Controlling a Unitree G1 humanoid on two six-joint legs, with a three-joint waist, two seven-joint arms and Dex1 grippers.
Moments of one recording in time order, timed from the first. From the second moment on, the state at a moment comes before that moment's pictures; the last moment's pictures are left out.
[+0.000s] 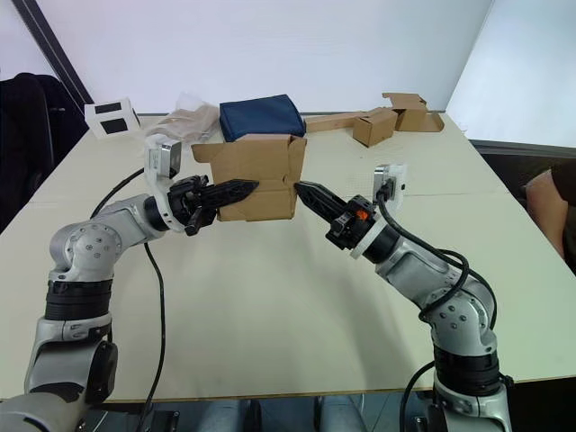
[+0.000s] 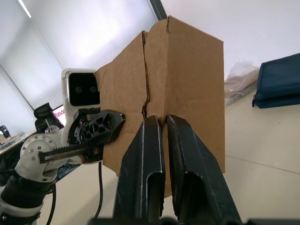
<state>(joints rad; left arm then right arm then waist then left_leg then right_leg) -0.69 0.46 0.15 -0.02 -0.93 0.88 -0.98 -0.38 -0.39 -0.14 -0.47 1.16 0.76 0.31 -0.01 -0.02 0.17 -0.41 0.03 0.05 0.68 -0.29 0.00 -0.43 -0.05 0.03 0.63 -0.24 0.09</state>
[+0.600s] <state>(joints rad) -0.69 0.45 0.17 -0.06 -0.95 0.91 -0.95 -0.39 -0.41 -0.21 -0.43 1.19 0.76 0.37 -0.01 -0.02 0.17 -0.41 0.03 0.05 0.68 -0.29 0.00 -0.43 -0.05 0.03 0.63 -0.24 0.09</state>
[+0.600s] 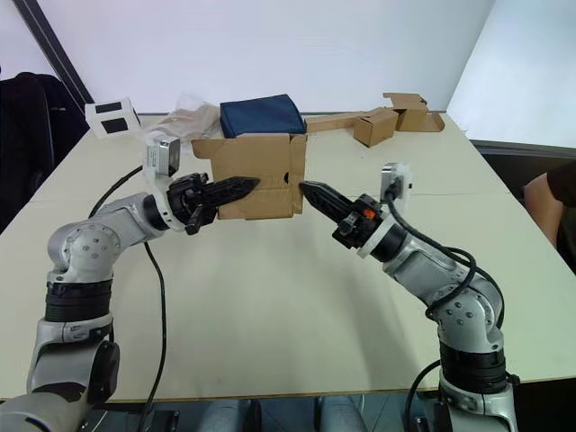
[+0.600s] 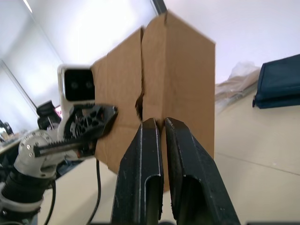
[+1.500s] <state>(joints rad) -0.70 0.45 0.17 -0.08 -1.00 0.96 -0.91 -0.37 -0.37 -0.38 -0.30 1.42 0.71 0.34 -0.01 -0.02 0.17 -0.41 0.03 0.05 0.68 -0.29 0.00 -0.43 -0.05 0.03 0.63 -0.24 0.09</state>
